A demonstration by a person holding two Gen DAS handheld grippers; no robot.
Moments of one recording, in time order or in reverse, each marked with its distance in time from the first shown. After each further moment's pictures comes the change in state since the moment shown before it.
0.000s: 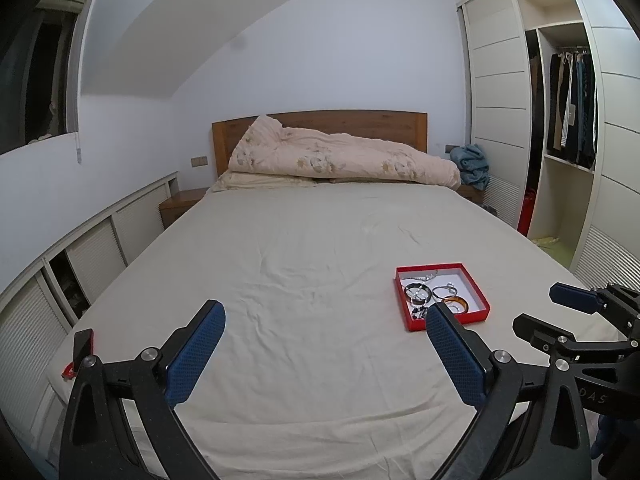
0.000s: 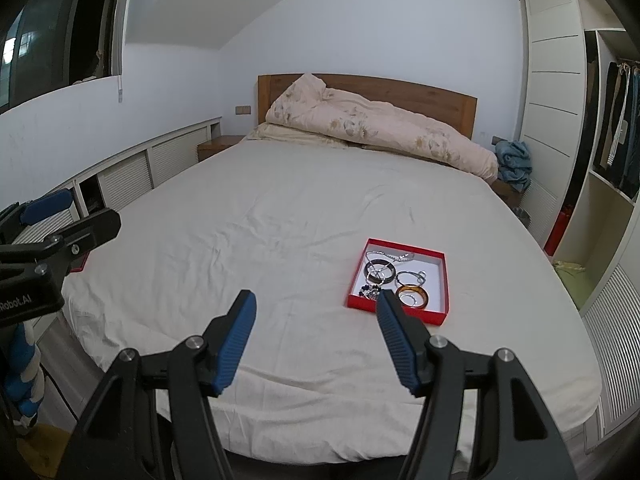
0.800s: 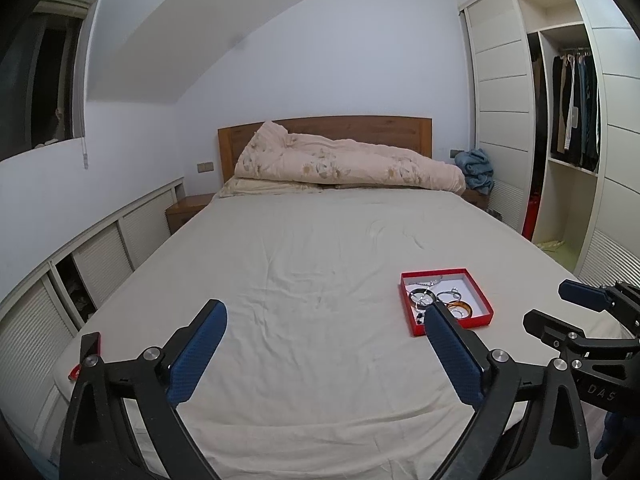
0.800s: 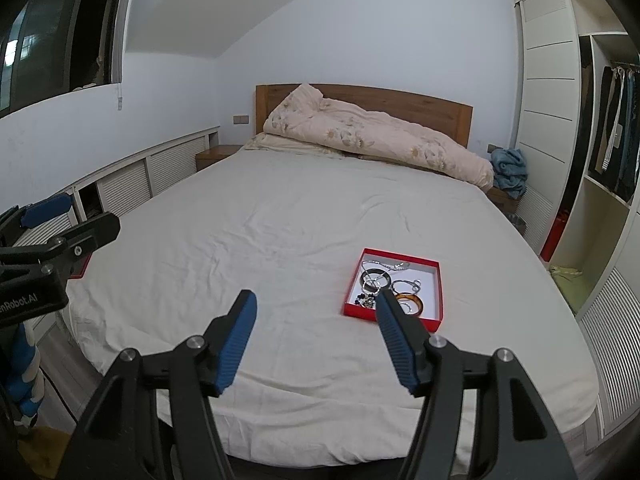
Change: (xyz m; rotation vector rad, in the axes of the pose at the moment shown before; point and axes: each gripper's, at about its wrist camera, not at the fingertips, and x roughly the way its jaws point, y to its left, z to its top) left arm -0.007 0.004 0.002 0.003 -0.021 0.021; right arm -0.011 -0.005 -0.002 0.000 -0.038 -0.010
